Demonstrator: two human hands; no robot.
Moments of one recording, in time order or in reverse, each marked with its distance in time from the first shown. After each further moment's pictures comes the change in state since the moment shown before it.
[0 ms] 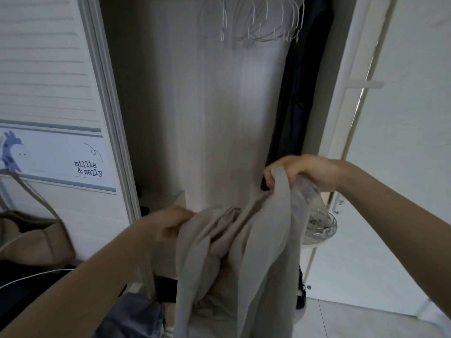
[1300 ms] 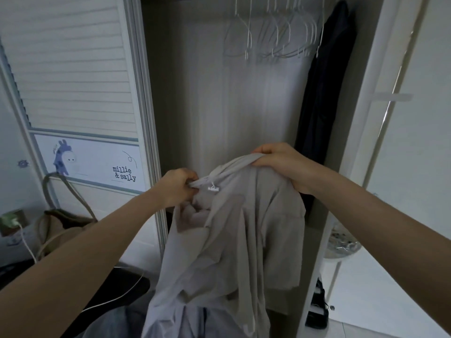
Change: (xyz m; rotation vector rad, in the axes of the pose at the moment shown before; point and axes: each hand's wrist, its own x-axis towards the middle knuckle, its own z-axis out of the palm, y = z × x) left_hand -0.041 0.055 -0.063 0.990 0.462 0.626; right_hand 0.065 -0.026 0.040 -0.192 0.609 -0.236
